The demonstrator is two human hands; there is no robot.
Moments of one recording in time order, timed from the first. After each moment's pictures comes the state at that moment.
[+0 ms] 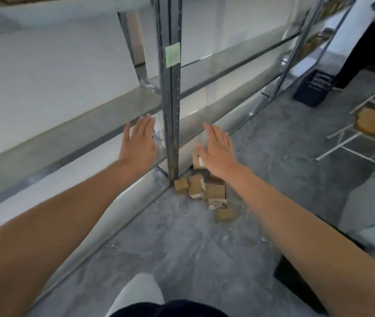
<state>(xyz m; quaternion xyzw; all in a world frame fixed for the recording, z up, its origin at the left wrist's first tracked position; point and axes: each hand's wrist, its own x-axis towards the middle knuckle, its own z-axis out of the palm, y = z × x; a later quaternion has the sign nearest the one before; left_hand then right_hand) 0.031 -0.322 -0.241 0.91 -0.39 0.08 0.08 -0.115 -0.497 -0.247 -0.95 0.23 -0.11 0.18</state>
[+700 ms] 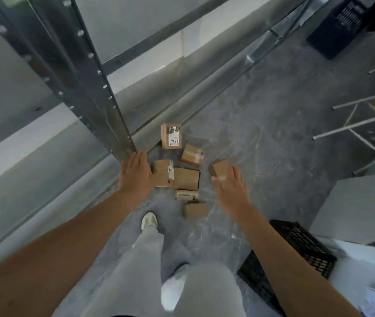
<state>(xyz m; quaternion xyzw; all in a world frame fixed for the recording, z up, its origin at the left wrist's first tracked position) 0.139 -0.643 -0.498 0.92 -0.30 -0.23 0.08 -0.044 -0.811 -0.450 -0.86 0.42 0.13 0.26</state>
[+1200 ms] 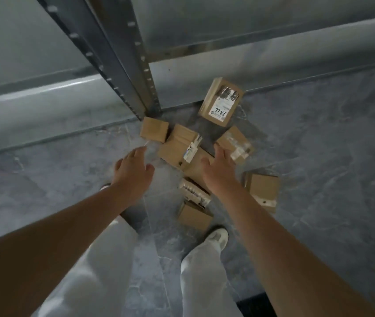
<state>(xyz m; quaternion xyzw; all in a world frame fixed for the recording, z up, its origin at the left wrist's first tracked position) 0.119 -0.684 -0.803 0.93 0.04 -0.32 0.16 0.096 -0.886 -0.794 -0.87 0.25 0.30 0.31</state>
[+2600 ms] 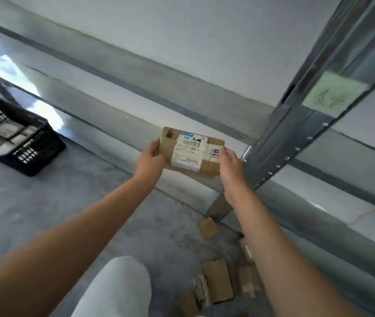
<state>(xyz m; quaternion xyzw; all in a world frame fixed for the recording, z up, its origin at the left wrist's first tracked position) 0.064 -0.491 -0.364 0.67 0.40 0.13 0.61 0.165 -0.647 -0.369 -0.81 0.00 0.19 0.55</state>
